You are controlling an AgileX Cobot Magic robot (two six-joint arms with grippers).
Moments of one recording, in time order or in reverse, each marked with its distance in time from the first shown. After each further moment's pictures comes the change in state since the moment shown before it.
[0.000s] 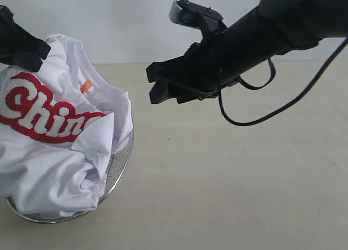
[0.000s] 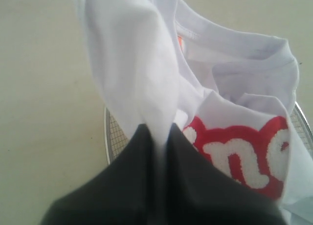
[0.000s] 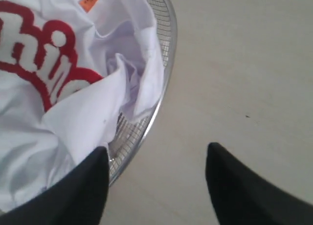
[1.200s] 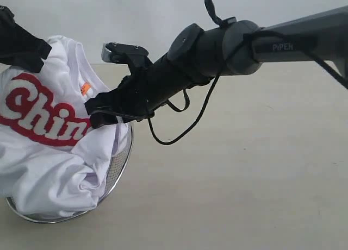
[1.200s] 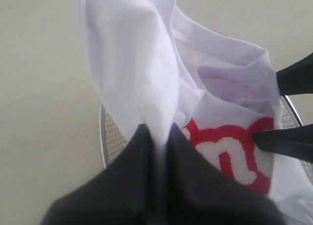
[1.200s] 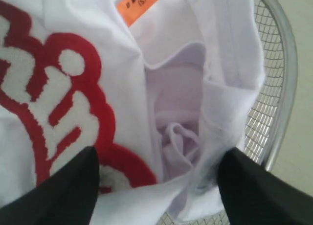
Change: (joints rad) left arm 0.000 0.000 0.000 -0.015 0.006 0.000; right arm 0.149 0.409 -0.325 0.165 -0.061 -0.187
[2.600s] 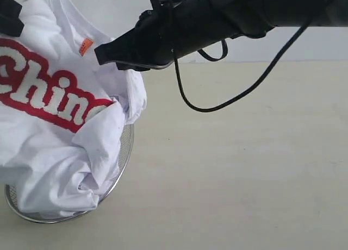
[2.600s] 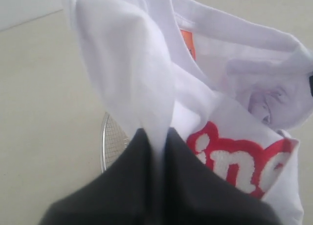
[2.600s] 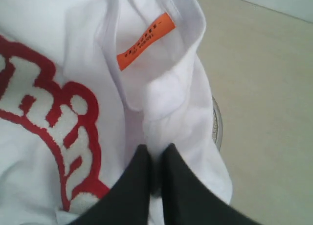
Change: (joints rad) left arm 0.000 -0.199 -0.013 -0.054 0.040 0.051; right arm 0.000 -0.373 0.181 -0.175 -0.150 0.046
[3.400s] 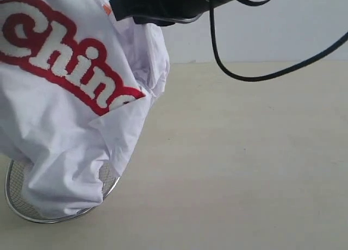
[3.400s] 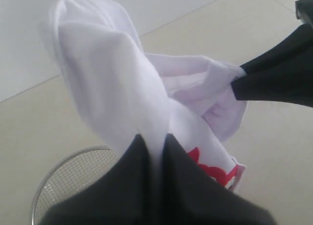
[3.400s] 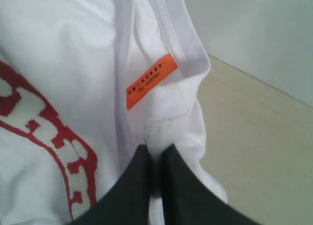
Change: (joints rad) left arm 0.000 -0.089 -0.045 -0.400 0.045 0.341; right arm 0.000 -0.214 0.008 -0.335 0.037 0.222
